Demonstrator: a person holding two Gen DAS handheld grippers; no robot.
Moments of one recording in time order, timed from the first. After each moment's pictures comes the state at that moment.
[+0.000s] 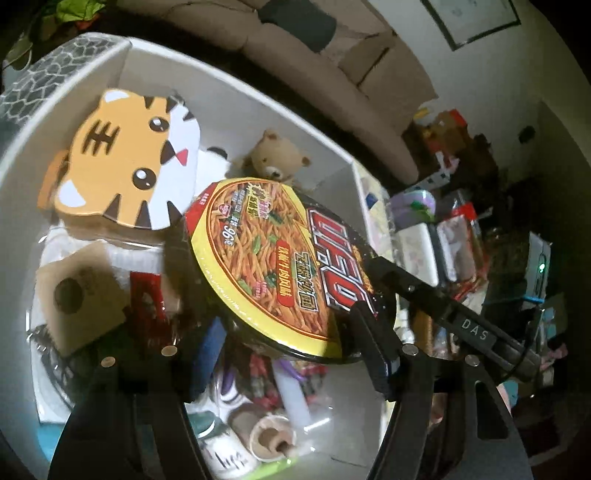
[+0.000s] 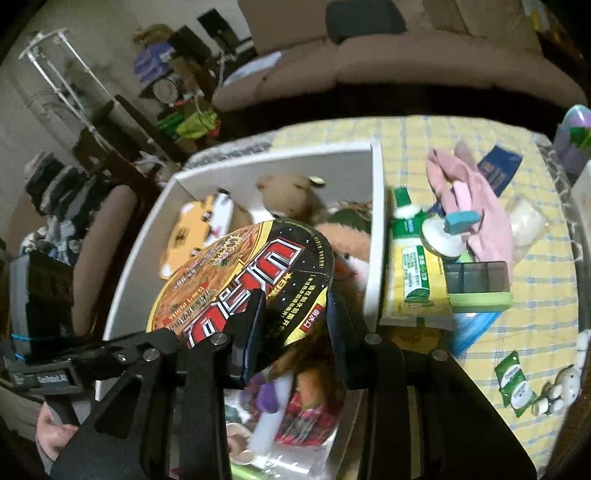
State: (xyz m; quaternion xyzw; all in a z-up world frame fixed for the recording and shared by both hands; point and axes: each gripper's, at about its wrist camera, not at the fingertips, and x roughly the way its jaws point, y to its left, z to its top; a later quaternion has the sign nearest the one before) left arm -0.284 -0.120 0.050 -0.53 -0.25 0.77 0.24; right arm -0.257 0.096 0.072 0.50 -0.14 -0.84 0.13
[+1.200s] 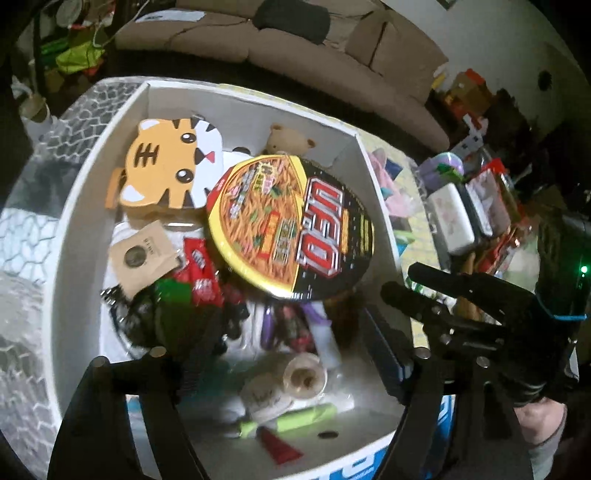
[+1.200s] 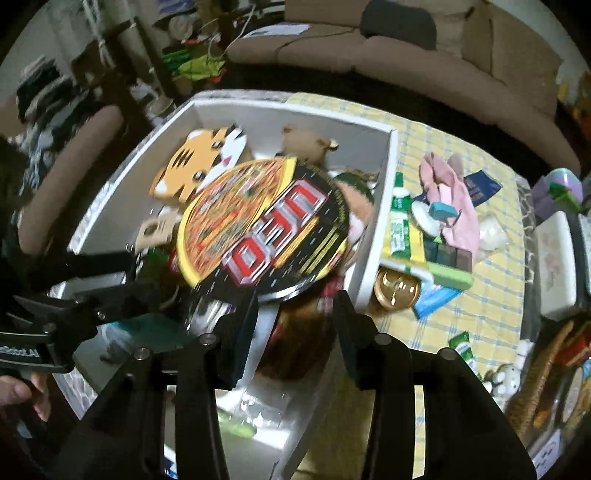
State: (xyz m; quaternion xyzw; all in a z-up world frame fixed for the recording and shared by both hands) left arm -0.209 -0.122 0.099 -0.54 -0.12 0.82 0.18; right arm -0.197 0.043 0.100 0.54 0.04 -0.83 0.12
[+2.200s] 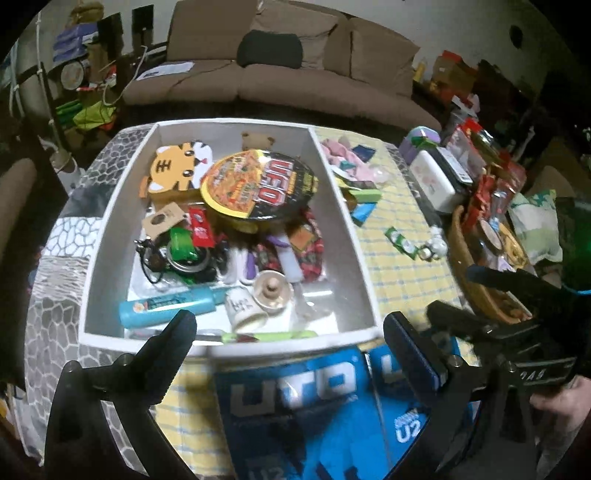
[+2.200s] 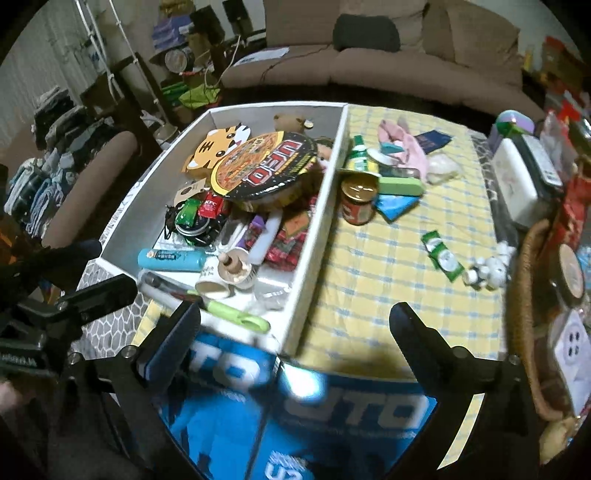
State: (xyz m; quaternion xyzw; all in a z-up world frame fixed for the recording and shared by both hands) left arm -0.061 -0.081 0.153 -0.48 -0.03 0.86 0.16; right arm -0.038 0.108 0.141 0.50 -0.03 -0.86 0.10
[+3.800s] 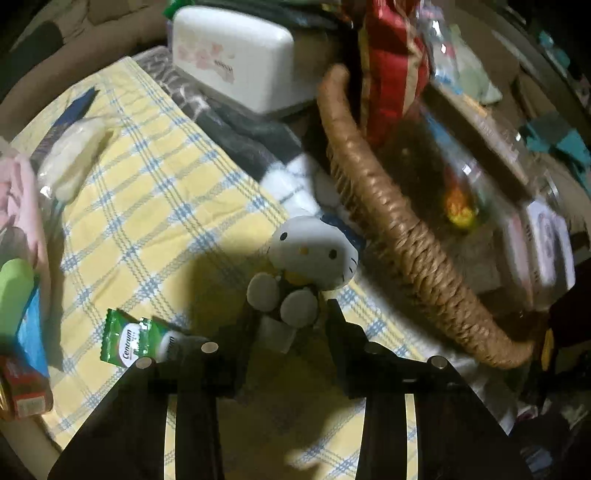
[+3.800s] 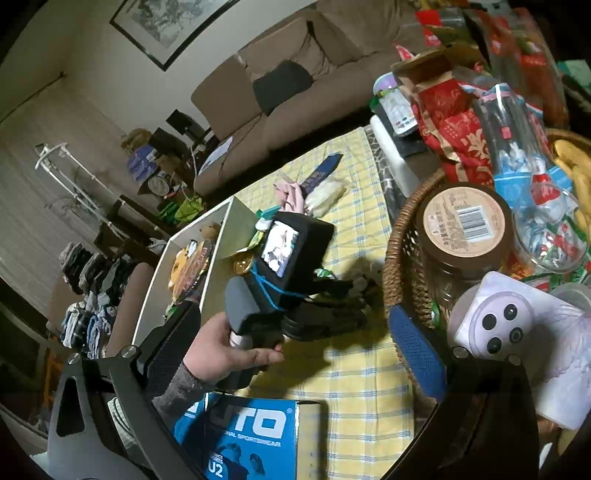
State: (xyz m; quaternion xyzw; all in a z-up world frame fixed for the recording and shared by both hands) left arm -0.187 0.286 -0.004 -0.54 0.16 0.71 0.42; right arm -0.008 0.376 0.132 0.39 -0.28 -0.87 0.08
